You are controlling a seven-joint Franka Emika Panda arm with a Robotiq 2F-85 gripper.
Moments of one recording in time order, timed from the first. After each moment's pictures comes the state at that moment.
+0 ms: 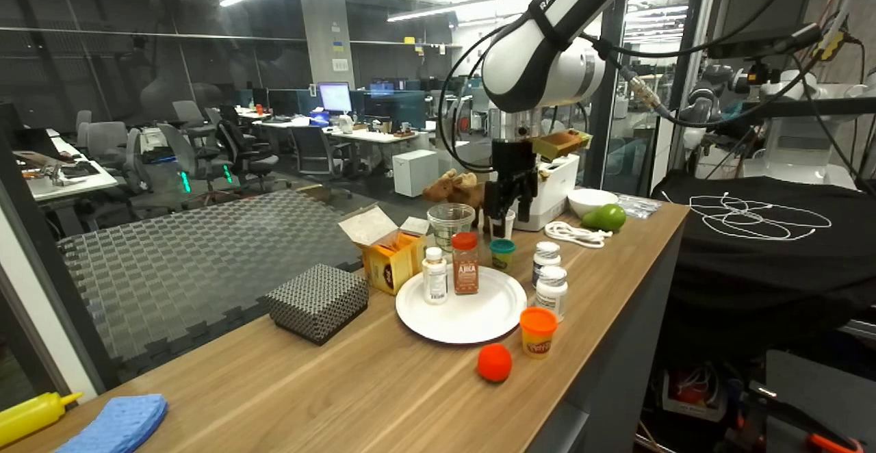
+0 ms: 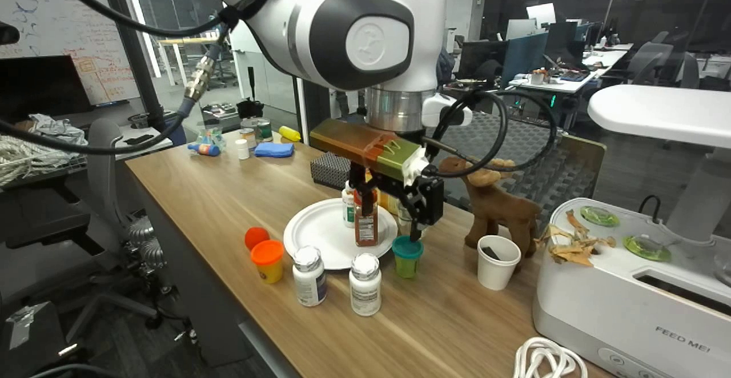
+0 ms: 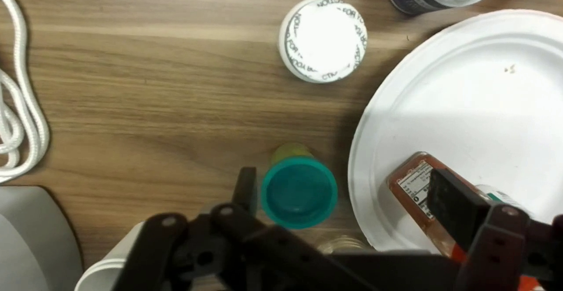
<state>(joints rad) -0.12 0.39 -0.07 -1.93 0.02 2.29 -0.26</state>
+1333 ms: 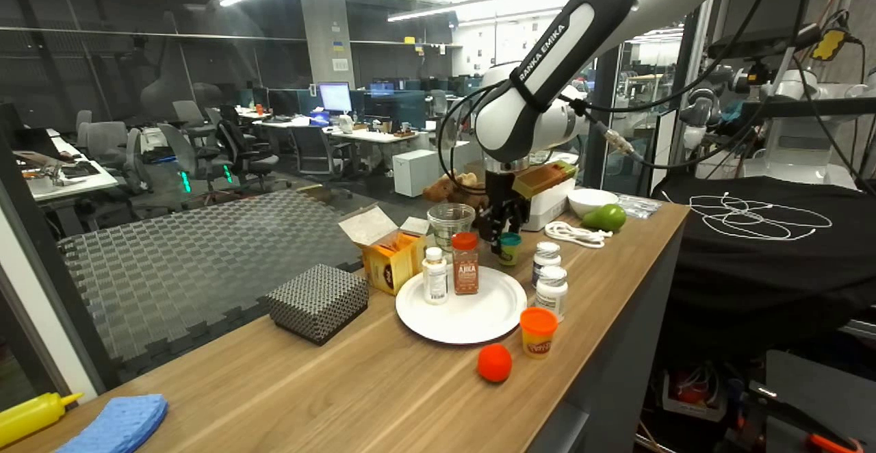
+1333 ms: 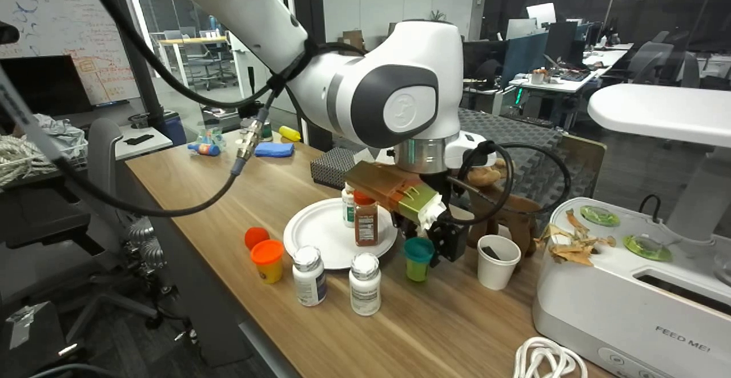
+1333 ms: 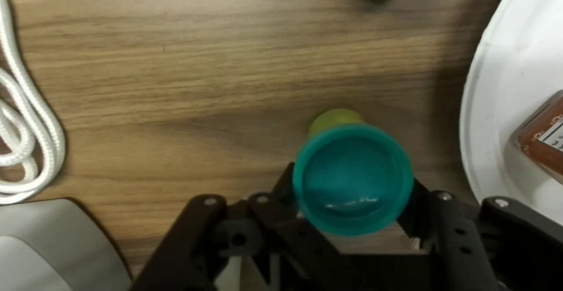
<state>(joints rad) -0.12 0.57 -0.11 -1.82 -0.03 2.43 -0.07</state>
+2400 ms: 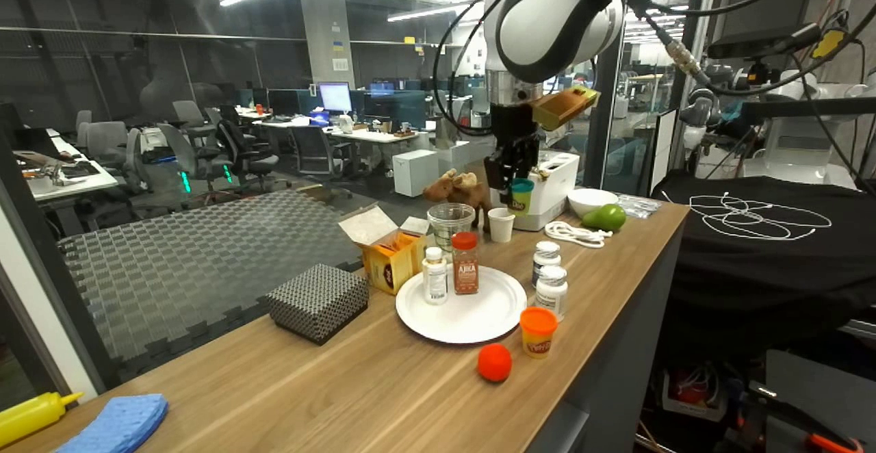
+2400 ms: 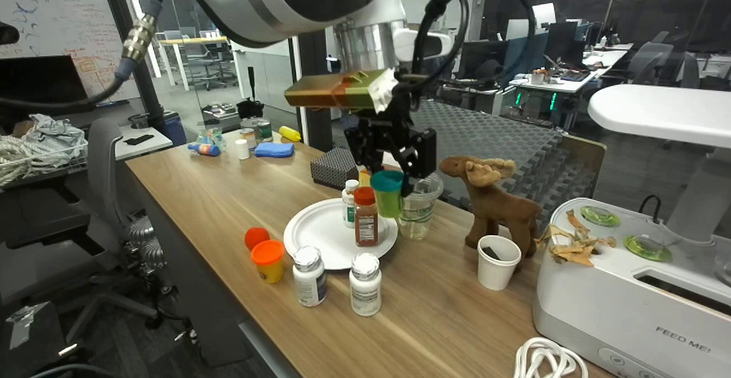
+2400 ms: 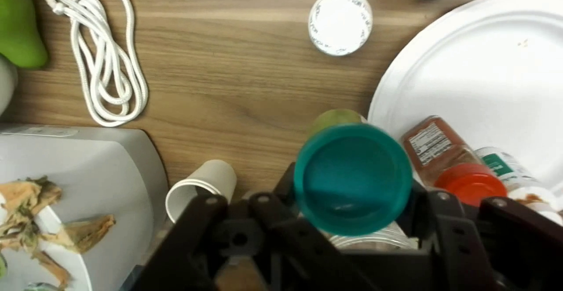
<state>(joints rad) -0.04 0.22 -0.10 -2.01 -0.22 2.32 -0.03</state>
